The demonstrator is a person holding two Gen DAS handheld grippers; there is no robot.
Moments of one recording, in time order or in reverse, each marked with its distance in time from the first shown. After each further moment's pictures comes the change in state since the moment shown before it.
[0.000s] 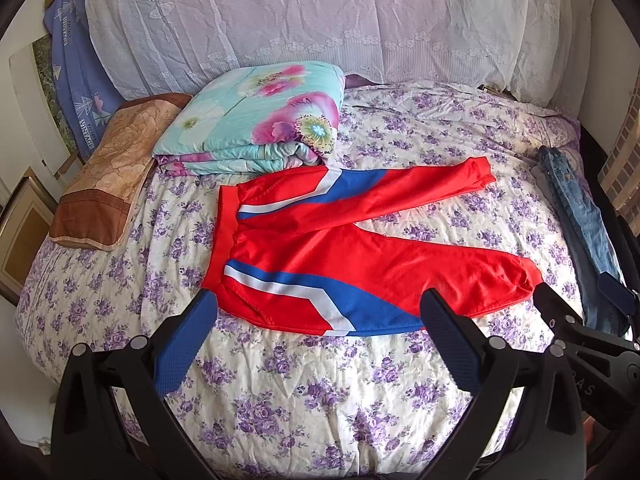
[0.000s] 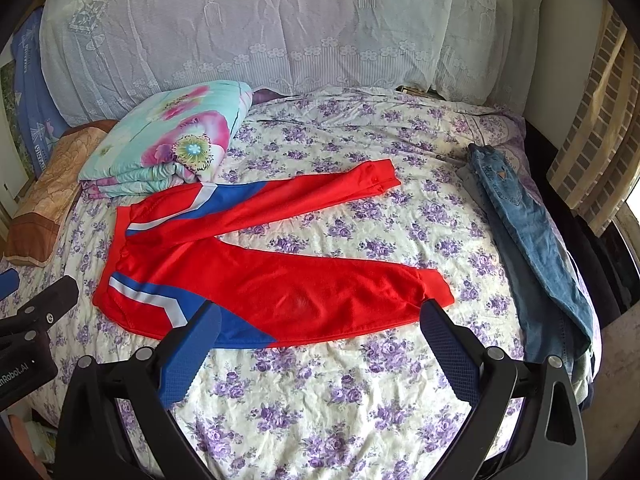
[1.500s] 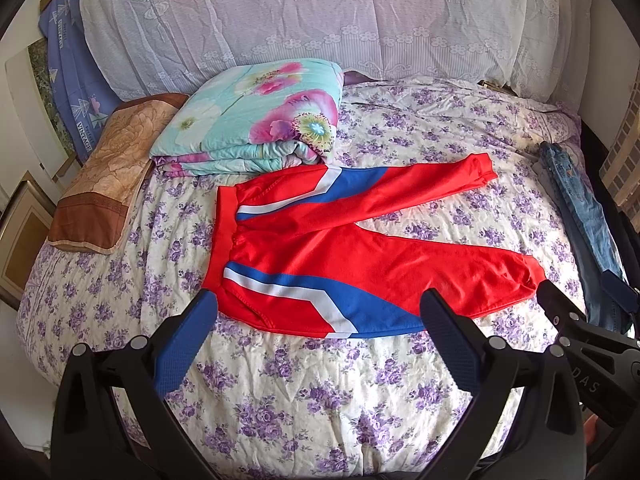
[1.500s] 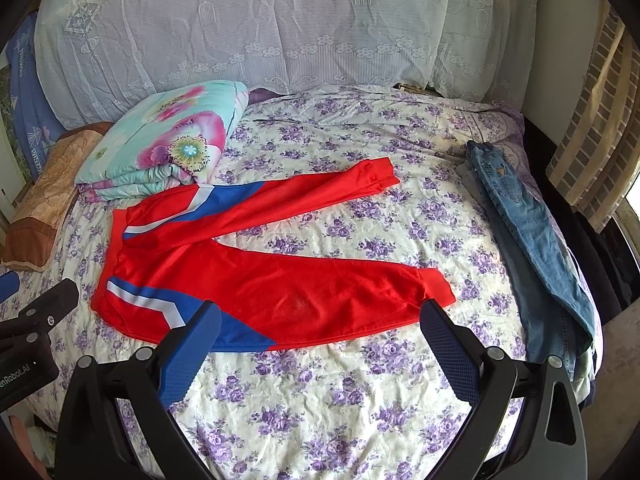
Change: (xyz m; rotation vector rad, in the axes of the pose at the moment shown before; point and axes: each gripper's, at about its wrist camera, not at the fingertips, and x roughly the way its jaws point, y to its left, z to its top) left arm 0.008 -0.001 0.002 0.007 0.009 0.005; right arm 0.007 -0.002 -0.002 0.016 0.002 -0.001
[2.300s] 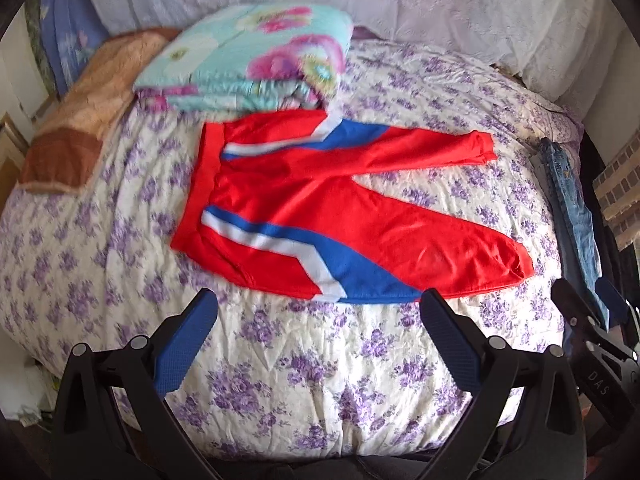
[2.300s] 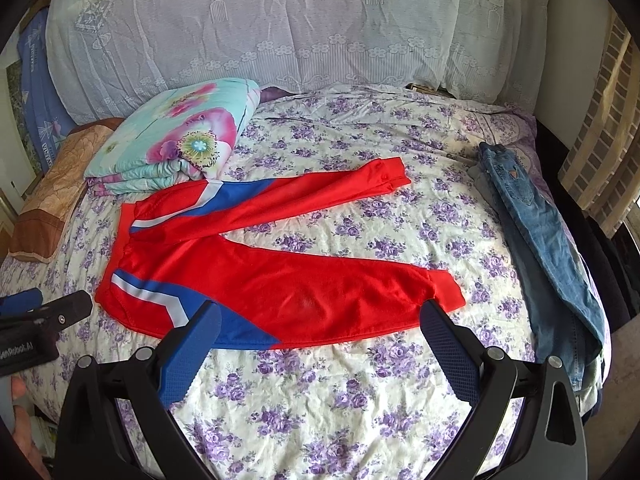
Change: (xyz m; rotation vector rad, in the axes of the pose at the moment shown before) left arm 0.062 0.033 -0.027 -0.152 0.220 -0.115; right arm 0.014 0.003 -0.014 -0.047 -0.004 0.042
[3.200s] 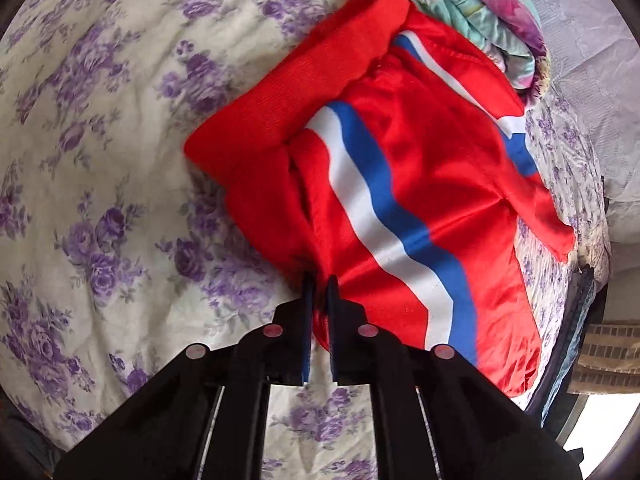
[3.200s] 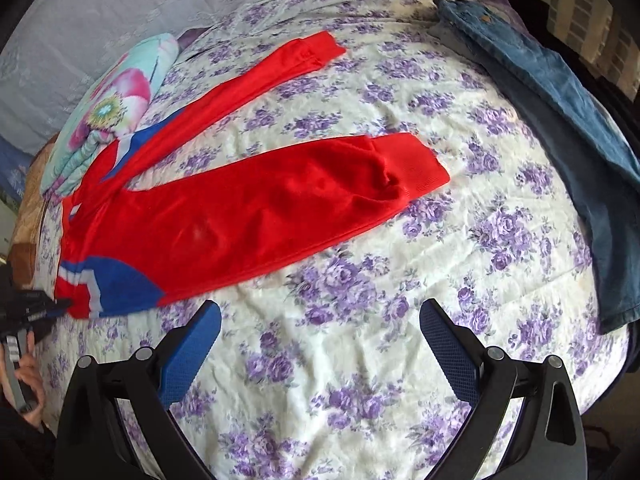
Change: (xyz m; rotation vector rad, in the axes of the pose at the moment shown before) left arm 0.175 0.155 0.002 -0.526 0.212 -0.138; right arm 0.142 -0.141 -0.083 0.361 0.246 0.110
